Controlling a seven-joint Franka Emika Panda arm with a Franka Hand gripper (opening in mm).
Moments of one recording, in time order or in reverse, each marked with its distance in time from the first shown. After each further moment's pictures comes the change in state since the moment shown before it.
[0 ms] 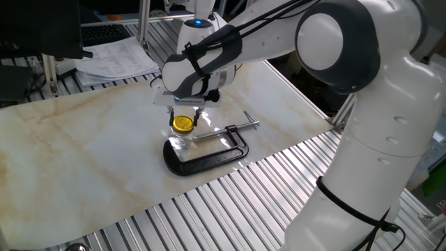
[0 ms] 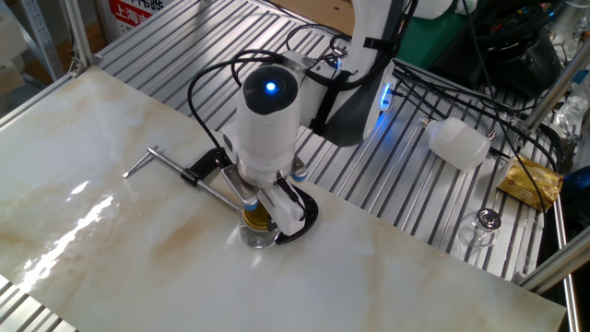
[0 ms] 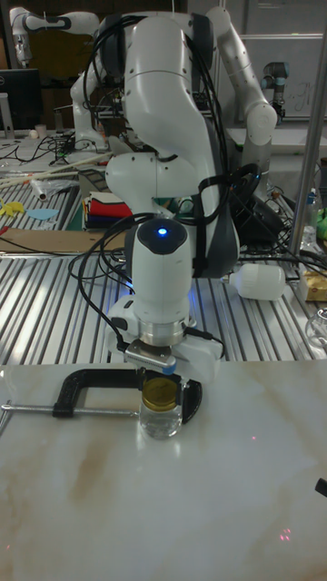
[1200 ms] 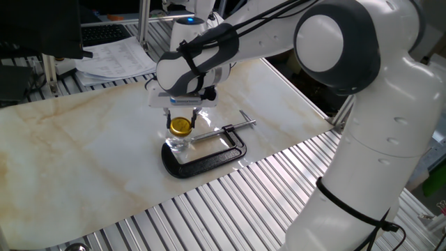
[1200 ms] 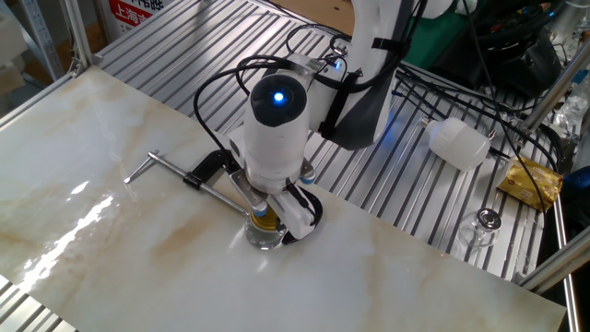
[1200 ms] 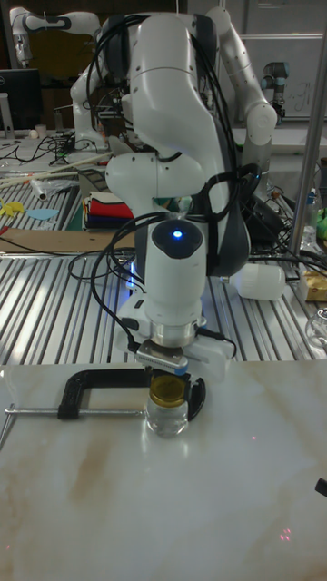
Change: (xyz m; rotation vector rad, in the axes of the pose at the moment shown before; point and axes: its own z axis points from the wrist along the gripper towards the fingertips) arm 0.008 0.013 -0.004 0.038 0.046 -0.021
